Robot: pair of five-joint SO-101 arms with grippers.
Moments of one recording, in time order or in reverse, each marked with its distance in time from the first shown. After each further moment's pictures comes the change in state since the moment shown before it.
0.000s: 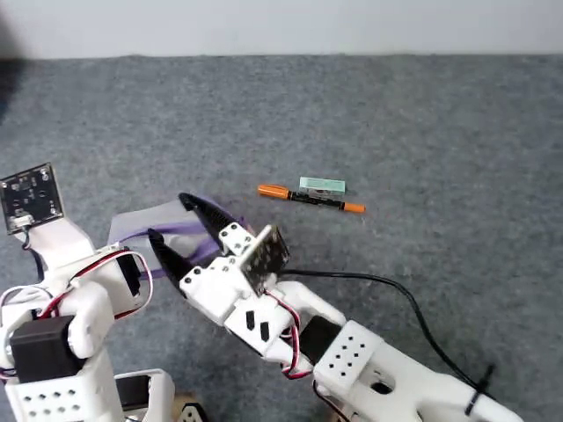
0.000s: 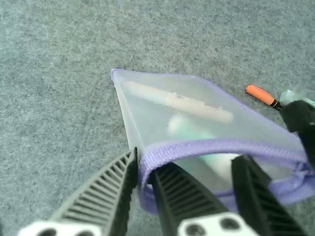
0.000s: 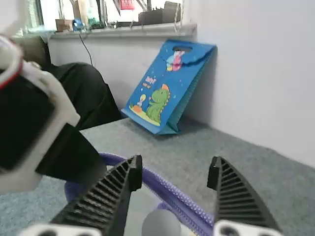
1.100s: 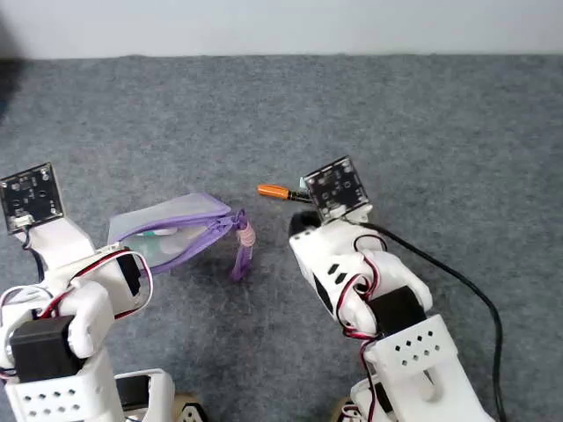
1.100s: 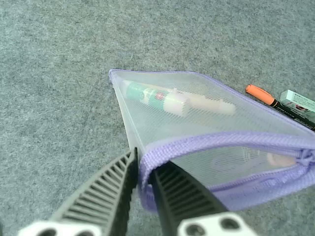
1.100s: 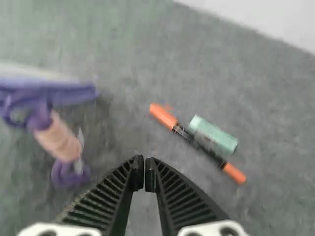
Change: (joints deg) left arm 0.0 0.0 0.0 0.0 0.0; right arm 29.5 -12.0 -11.2 61.5 11.6
